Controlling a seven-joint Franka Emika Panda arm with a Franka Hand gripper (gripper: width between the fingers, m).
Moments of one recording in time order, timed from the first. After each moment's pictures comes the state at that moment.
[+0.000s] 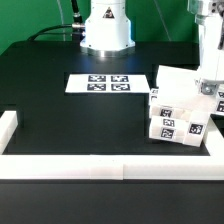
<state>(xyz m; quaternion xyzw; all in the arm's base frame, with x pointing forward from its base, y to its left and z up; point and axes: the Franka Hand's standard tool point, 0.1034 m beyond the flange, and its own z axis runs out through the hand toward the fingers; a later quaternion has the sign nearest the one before) 0.622 0.122 0.108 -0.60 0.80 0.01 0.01</state>
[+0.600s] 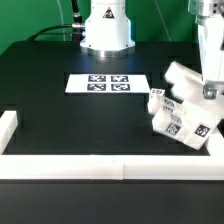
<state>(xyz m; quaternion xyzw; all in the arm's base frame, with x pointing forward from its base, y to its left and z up) 0.622 0.123 0.107 -0.61 0.79 0.01 0.01</state>
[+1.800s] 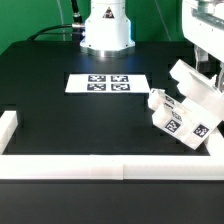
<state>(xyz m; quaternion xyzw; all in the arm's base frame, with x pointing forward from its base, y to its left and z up) 0.627 0.124 0.124 -0.74 0.68 0.00 0.03</state>
